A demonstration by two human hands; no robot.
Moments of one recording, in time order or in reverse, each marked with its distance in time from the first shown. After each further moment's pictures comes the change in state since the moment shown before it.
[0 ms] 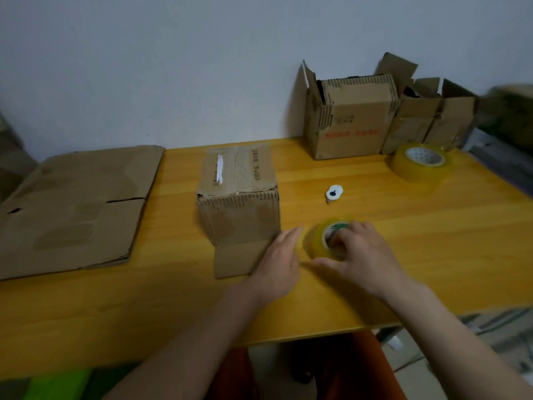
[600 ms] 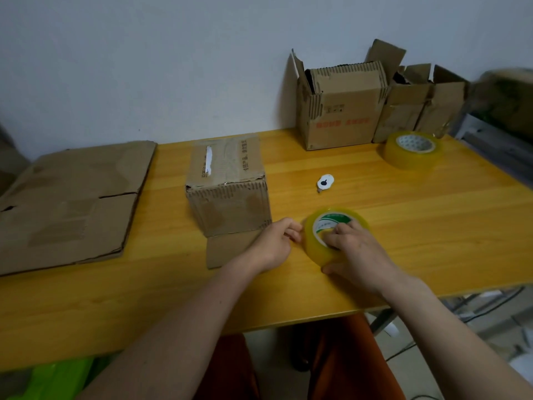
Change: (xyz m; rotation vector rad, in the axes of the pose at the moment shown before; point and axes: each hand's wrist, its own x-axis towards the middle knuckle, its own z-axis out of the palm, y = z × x) left_hand 0.028 0.001 0.001 -0.140 -0.102 -0.139; right_hand -0.013 0.015 0.004 -0.059 -0.133 -0.132
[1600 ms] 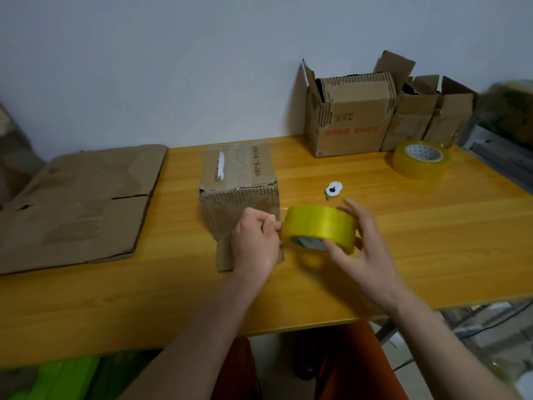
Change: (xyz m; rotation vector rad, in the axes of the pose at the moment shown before) left_hand -0.048 0.032 -0.025 -0.233 0.673 -0.101; right_hand -0.014 -0.027 -0.007 0.888 0.413 0.023
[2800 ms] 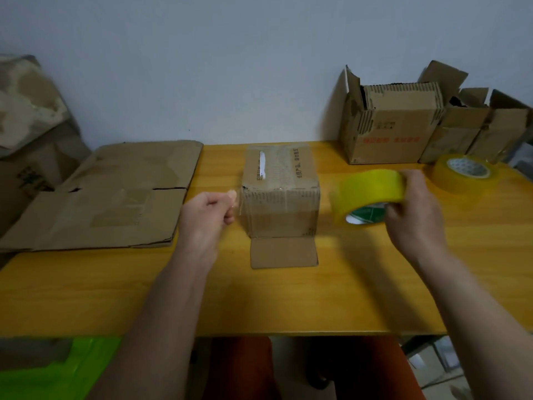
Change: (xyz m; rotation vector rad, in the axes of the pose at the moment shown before) left_hand 0.028 -0.001 -0.124 -0.326 0.182 -0.168; right_hand 0.061 -0.033 -0.002 -0.535 0.263 -0.001
